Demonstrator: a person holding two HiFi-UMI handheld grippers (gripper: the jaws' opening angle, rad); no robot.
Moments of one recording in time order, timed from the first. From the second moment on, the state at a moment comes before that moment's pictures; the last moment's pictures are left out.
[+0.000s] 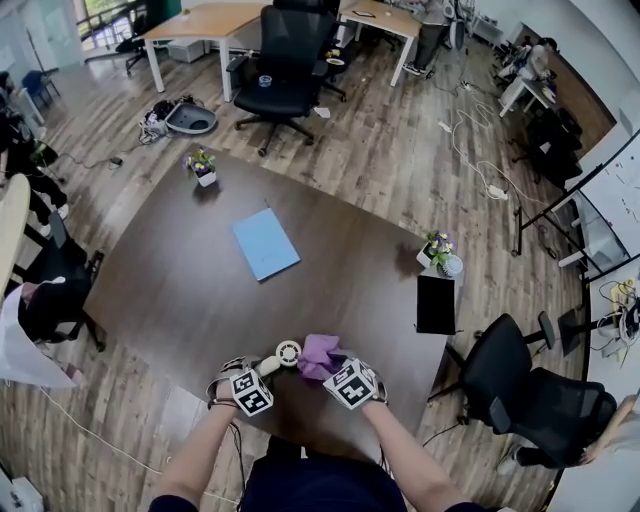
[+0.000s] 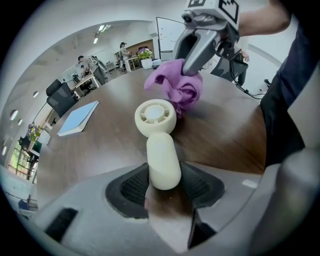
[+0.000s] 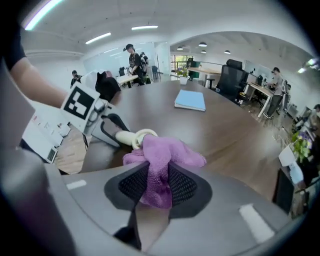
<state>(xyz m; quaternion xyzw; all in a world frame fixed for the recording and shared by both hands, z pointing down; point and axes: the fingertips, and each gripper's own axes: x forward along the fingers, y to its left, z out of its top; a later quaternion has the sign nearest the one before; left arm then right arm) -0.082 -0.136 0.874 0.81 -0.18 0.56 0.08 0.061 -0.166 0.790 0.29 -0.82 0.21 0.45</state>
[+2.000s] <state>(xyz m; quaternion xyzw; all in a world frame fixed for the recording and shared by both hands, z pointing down) -0.079 -0.134 0.867 0.81 -0.18 0.55 0.07 -0.030 -0.184 0.795 0.21 -0.84 0.17 0.48</state>
